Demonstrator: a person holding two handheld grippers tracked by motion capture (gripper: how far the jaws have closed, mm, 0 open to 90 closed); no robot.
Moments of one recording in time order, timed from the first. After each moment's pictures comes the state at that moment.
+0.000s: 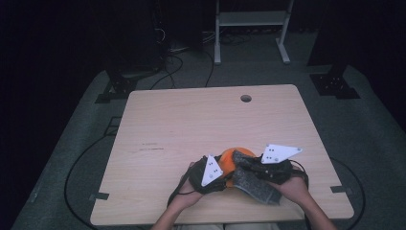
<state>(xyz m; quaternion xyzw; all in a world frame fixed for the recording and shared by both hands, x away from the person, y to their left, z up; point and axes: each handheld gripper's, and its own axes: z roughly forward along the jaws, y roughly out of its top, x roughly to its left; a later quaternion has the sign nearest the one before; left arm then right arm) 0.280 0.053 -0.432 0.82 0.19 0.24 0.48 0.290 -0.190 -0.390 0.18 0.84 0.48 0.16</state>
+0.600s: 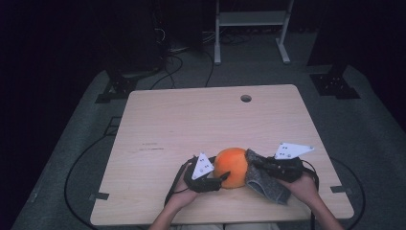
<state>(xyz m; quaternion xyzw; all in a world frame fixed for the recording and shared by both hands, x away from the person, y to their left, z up) 0.289 0.063 -0.443 0.81 0.23 0.19 0.50 0.300 -0.232 -0.413 0.25 0.83 0.47 0.15</state>
